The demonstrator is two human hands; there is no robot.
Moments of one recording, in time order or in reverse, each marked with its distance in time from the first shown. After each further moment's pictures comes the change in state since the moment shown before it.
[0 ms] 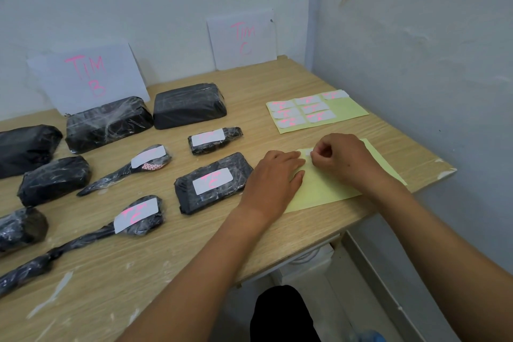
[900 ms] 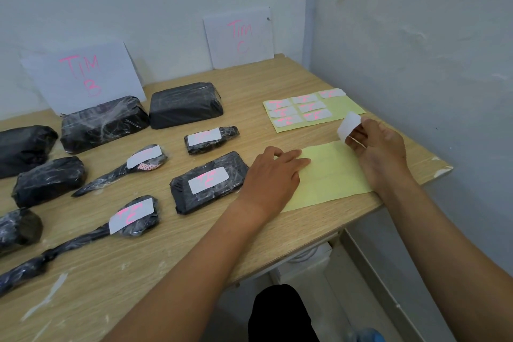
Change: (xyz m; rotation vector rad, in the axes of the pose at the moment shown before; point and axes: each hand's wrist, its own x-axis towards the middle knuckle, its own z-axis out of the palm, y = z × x) left_hand 0.006 0.002 -0.001 0.139 -0.097 0.020; right_hand -0.001 0.027 -0.012 1.332 0.461 0.386
